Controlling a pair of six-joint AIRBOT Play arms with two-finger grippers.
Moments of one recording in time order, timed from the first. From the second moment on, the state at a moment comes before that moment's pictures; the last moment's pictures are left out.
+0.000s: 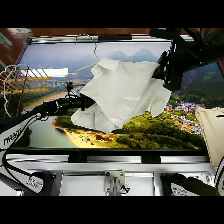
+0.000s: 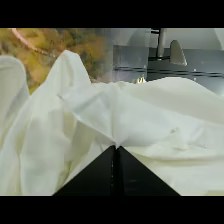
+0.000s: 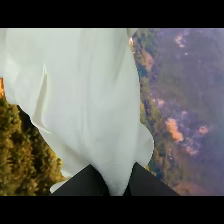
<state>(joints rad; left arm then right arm) -0.09 -1.74 0.99 -0.16 -1.09 -0.71 0.20 -1.34 1.98 -1.14 1.69 0.47</state>
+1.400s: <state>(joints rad) 0.14 -1.42 1.00 -0.04 -1.02 -0.69 0.20 -1.34 1.98 -1.24 1.75 0.57</state>
